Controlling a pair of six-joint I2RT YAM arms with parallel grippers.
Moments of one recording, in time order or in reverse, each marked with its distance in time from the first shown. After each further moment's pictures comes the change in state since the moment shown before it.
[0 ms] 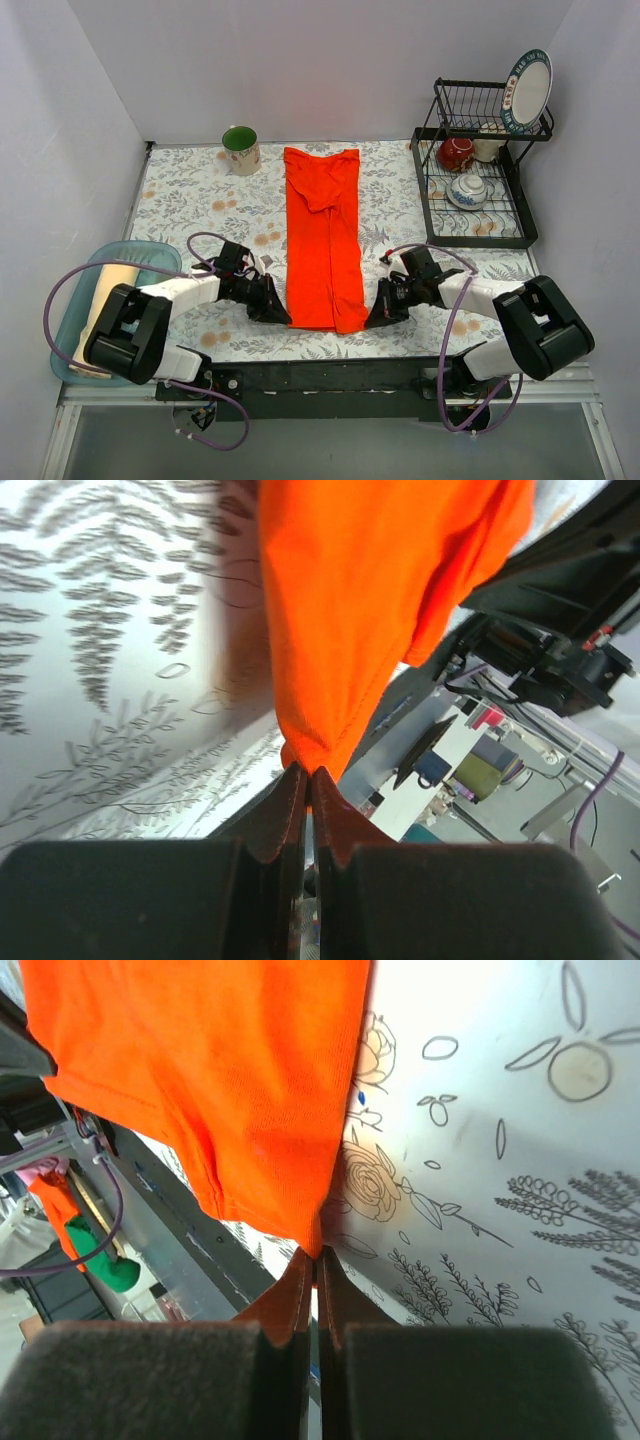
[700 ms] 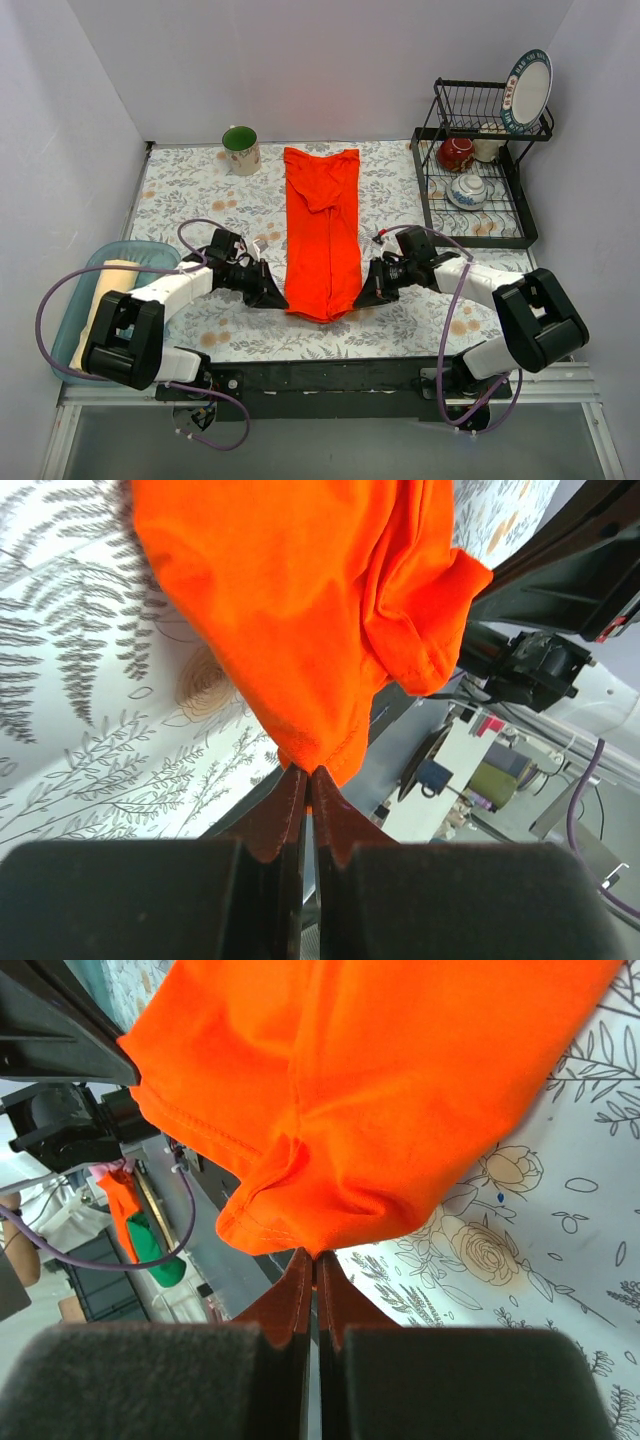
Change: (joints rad) left arm 0.070 -0.048 0.087 -0.067 0.040 0.090; right arm -0.012 0.040 0.164 -0.012 -0.090 0.053
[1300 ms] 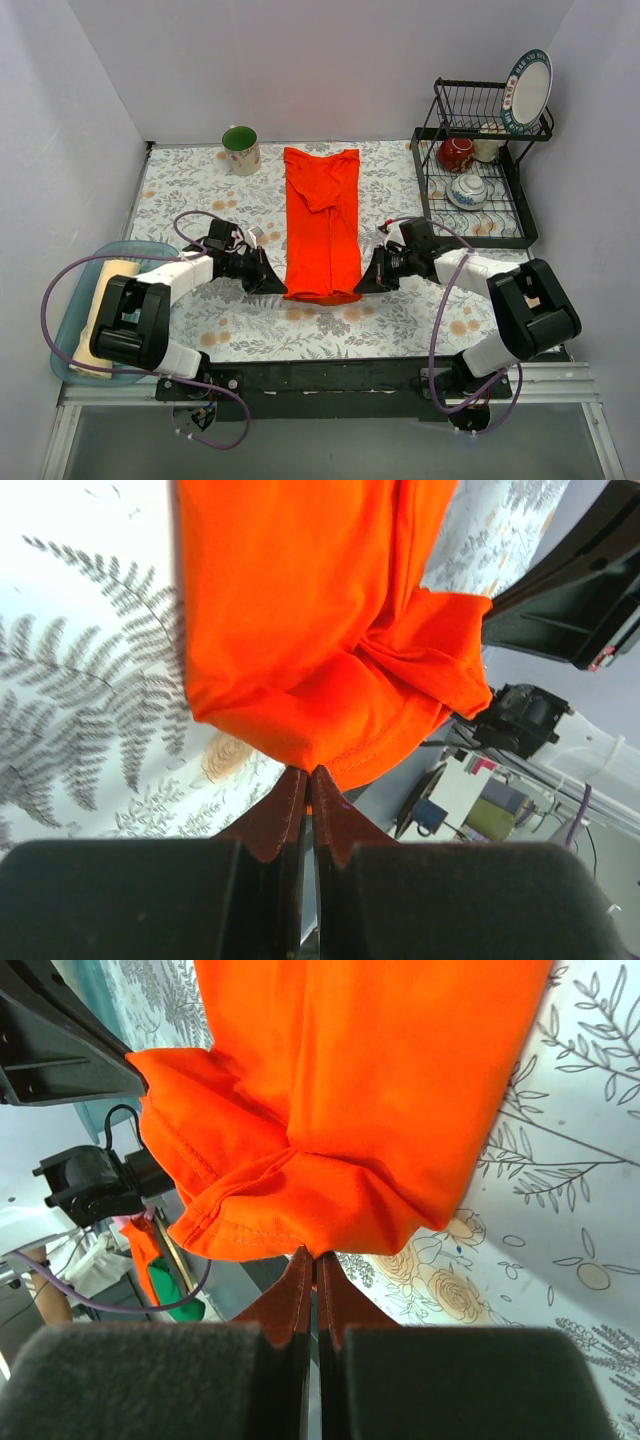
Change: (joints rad) left arm 0.061 0.087 0.060 0.078 -0.021 -0.008; right arm -0.058 0.062 0.051 0.041 0.027 0.059
